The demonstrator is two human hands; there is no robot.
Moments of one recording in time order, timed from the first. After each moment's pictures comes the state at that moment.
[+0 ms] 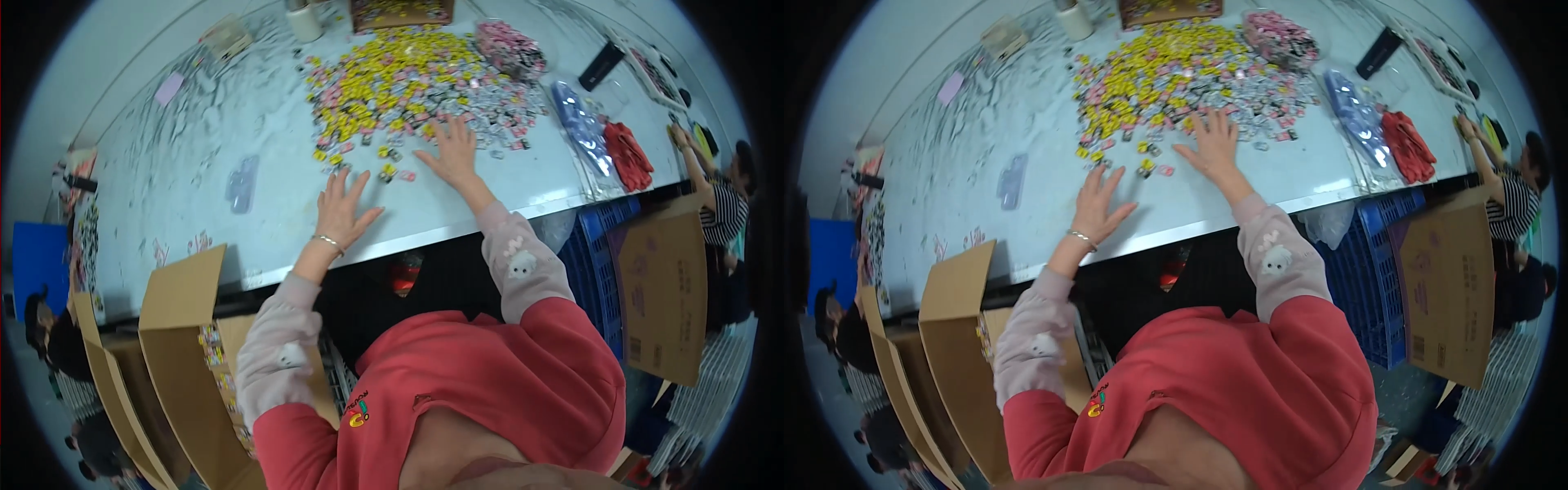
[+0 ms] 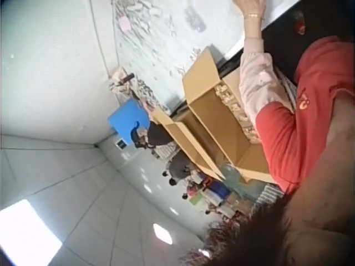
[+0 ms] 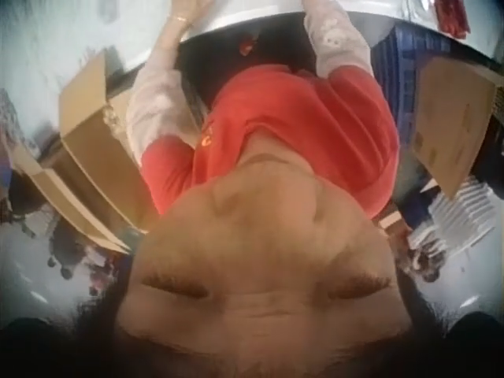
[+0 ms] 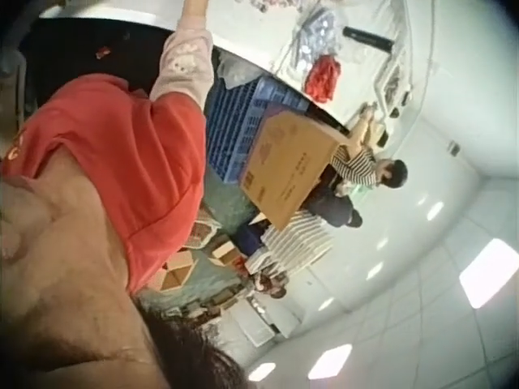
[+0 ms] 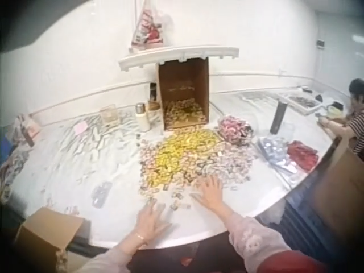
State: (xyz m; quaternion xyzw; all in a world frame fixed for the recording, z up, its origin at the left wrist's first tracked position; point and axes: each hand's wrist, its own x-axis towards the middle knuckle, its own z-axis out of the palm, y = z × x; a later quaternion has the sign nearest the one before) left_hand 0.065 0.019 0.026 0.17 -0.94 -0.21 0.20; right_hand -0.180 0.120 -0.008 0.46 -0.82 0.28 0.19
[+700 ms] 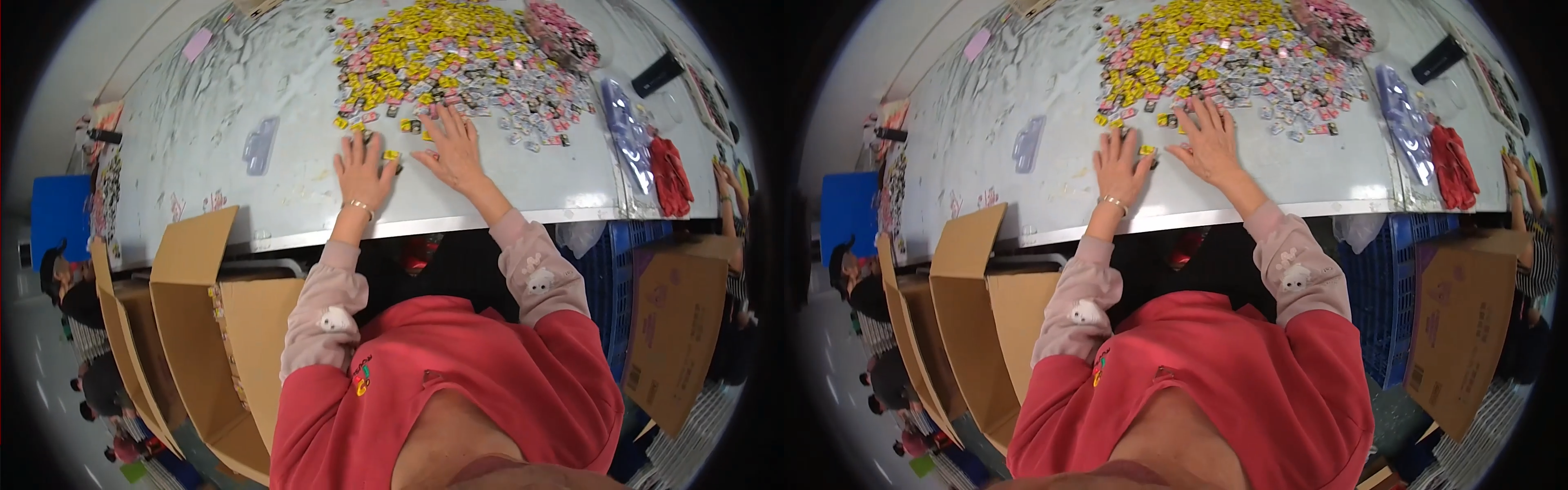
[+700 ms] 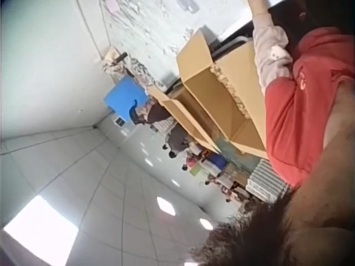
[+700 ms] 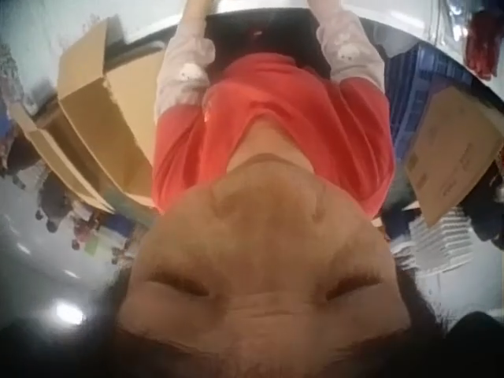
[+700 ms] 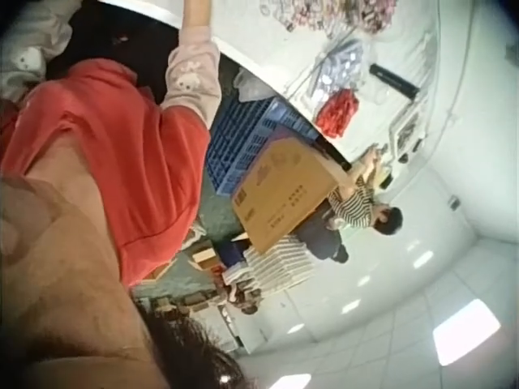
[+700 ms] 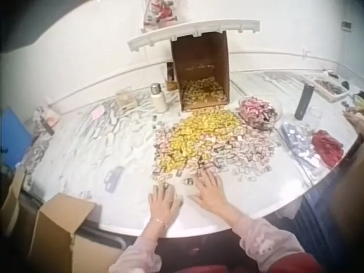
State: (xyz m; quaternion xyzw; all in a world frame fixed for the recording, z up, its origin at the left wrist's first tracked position) left_hand 0.028 0.018 -0.020 0.37 -0.90 -0.06 0.24; right_hand -0.147 0.110 -0.005 0.57 -0.72 0.39 0.09
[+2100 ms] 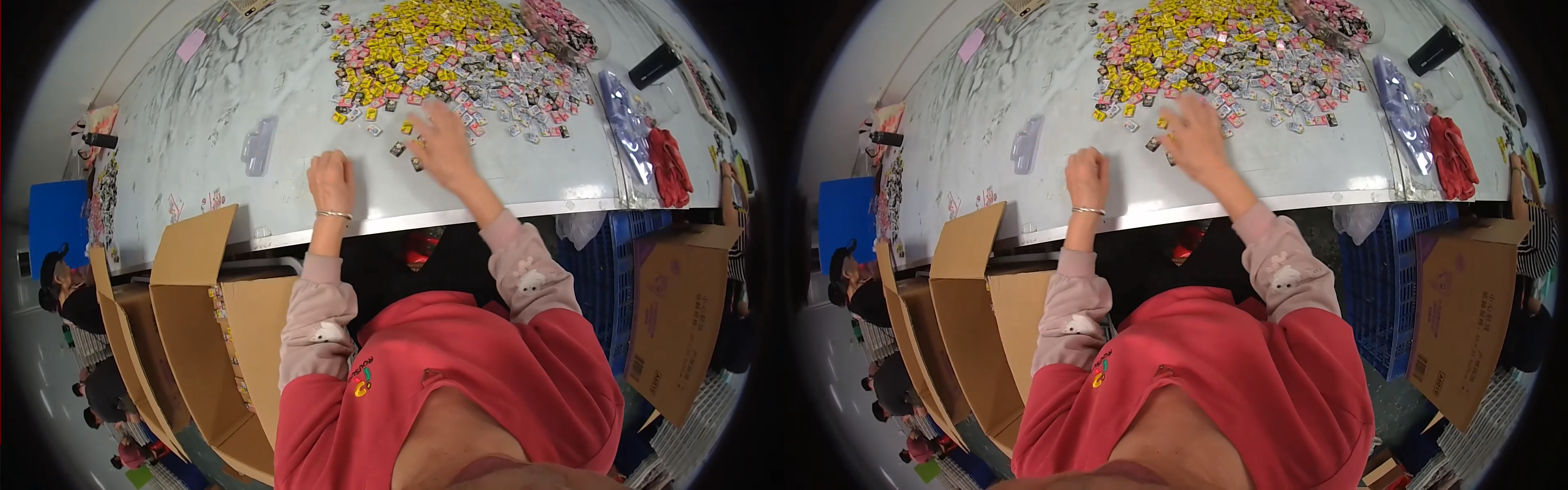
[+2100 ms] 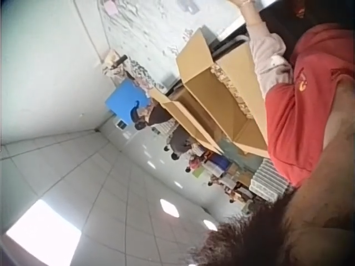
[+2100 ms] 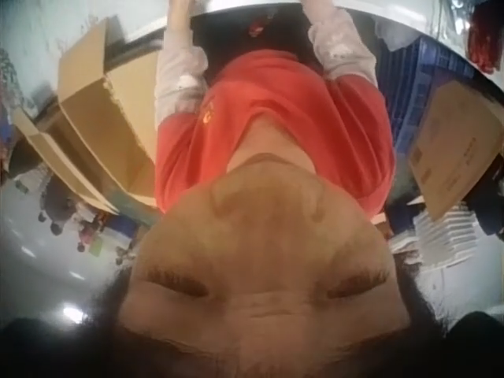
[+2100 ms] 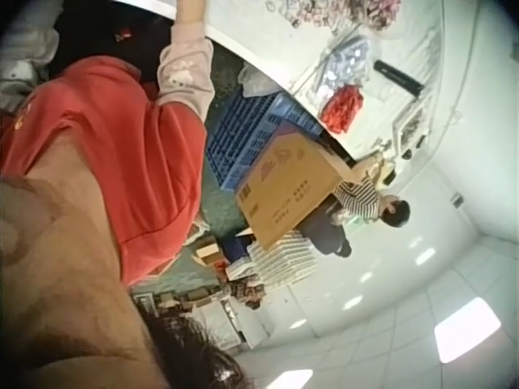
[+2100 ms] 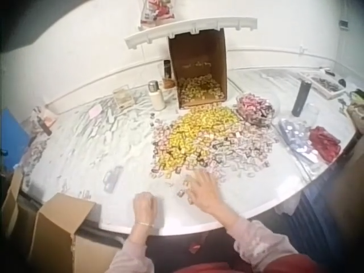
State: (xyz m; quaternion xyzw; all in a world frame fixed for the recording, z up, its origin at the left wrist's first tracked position) left_hand 0.074 -0.008 0.001 0.32 -0.88 -0.06 0.33; right_hand -0.129 0.109 -0.003 0.60 -0.74 0.31 0.10
